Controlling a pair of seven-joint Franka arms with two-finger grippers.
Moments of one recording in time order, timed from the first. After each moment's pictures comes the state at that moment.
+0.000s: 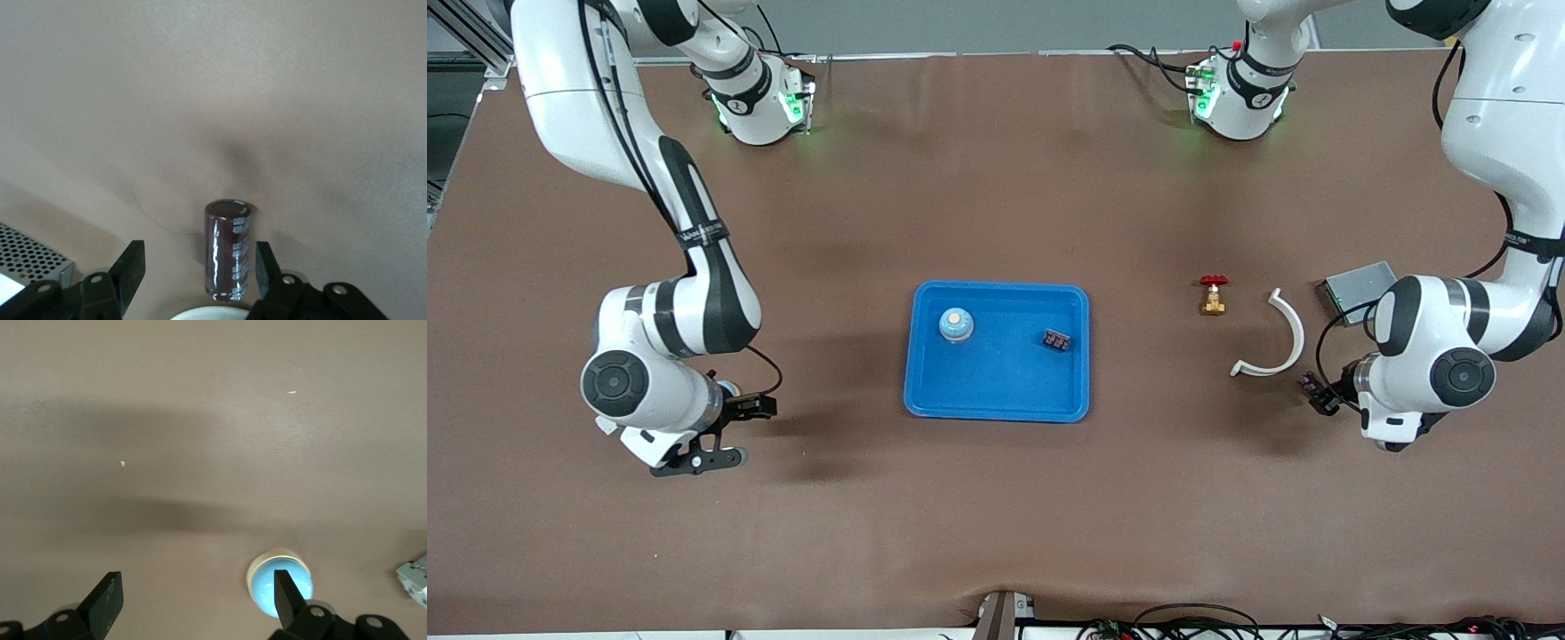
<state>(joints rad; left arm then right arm) 0.31 0.69 -0.31 -1.66 0.37 2.11 -0.83 0.20 0.68 -0.07 -1.46 -0.02 2.06 0.00</state>
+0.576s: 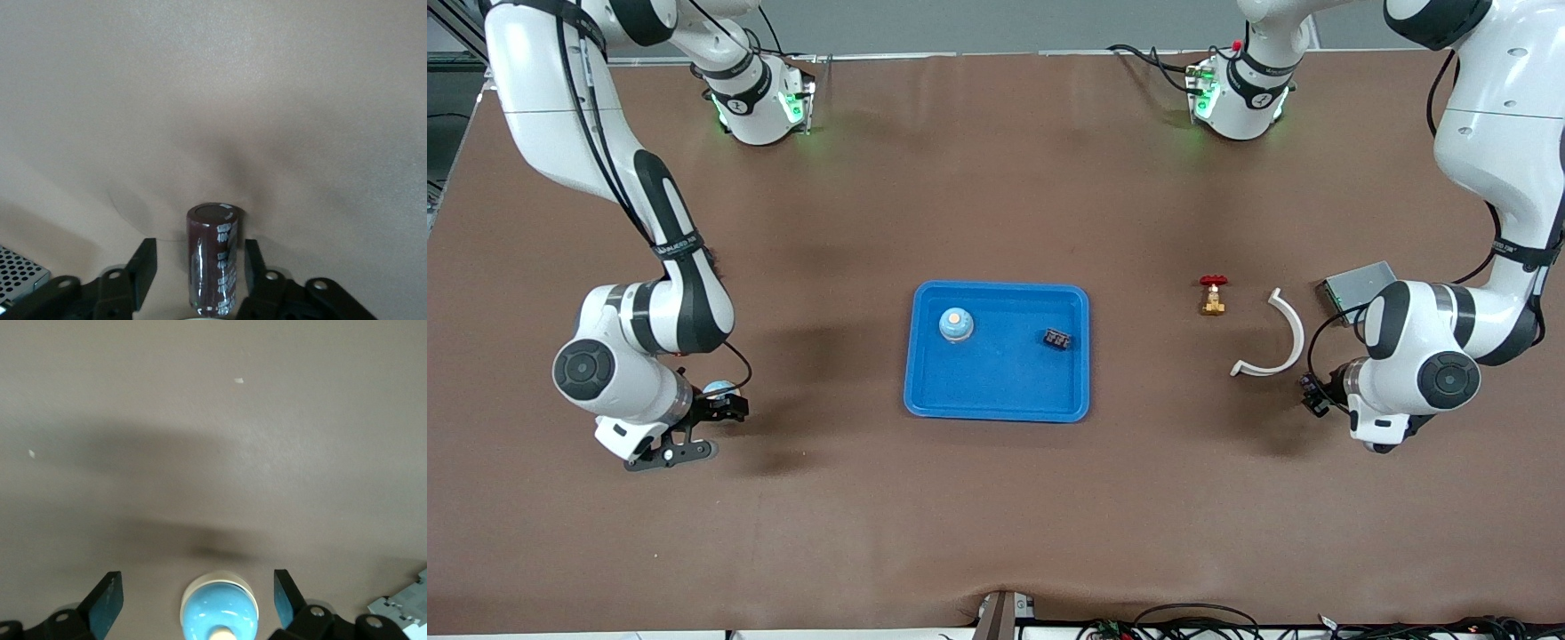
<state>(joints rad) 0.31 0.72 -0.31 -1.66 0.37 2.14 -0.83 0.11 0.64 -0.07 -1.70 -0.02 2.36 -0.13</state>
